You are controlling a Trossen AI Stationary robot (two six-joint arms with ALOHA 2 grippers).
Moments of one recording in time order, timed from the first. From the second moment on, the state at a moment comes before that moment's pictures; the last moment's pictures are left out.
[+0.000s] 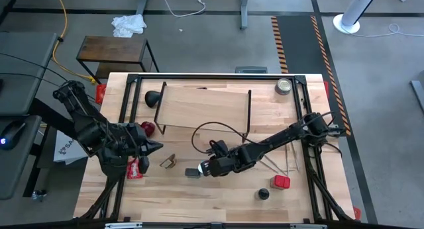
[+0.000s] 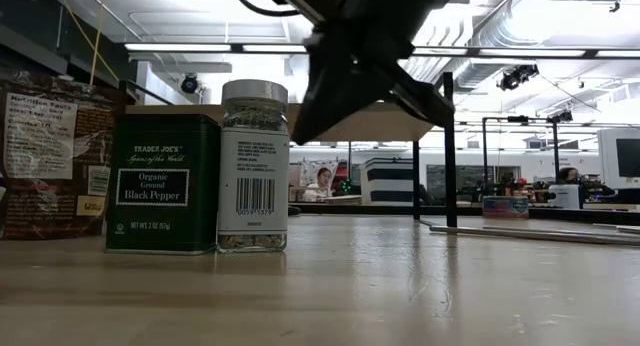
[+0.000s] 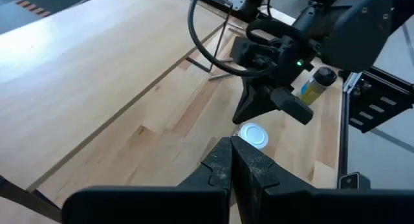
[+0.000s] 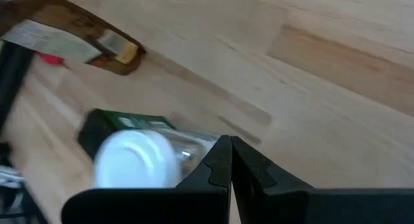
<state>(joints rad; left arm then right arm) -0.85 1.09 1.17 -1.03 -0.88 -1.14 0.36 2.02 1.49 -0.48 0.37 1.36</state>
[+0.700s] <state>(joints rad) -0.86 1.08 1.17 -1.14 -0.75 -1.14 0.40 2.07 1.49 -0.43 0.32 1.48</state>
